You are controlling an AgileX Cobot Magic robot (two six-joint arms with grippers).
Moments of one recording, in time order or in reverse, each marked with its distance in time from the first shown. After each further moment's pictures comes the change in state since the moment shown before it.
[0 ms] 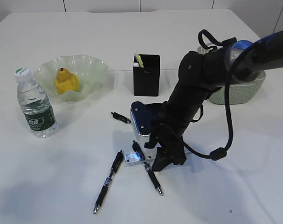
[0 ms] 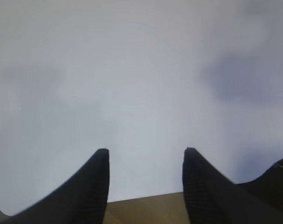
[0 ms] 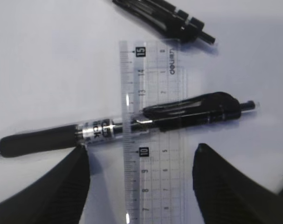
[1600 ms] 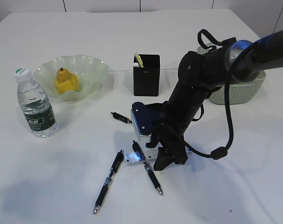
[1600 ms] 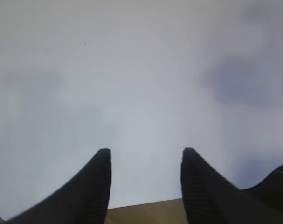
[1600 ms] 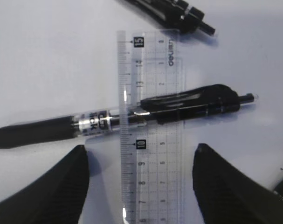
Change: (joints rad) left arm 0.000 0.000 0.000 0.000 -0.022 0.000; right arm 0.000 0.004 -0.006 -0.032 -0.002 0.008
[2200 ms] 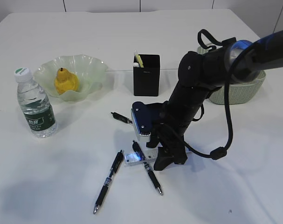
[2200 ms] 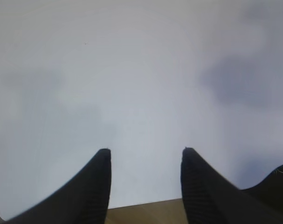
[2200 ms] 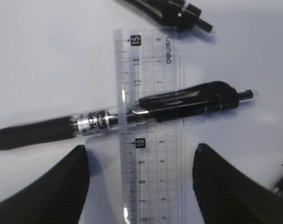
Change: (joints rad) left arm 0.000 0.000 0.000 0.000 0.000 0.000; right arm 0.000 0.000 0.000 -0.004 0.000 0.023
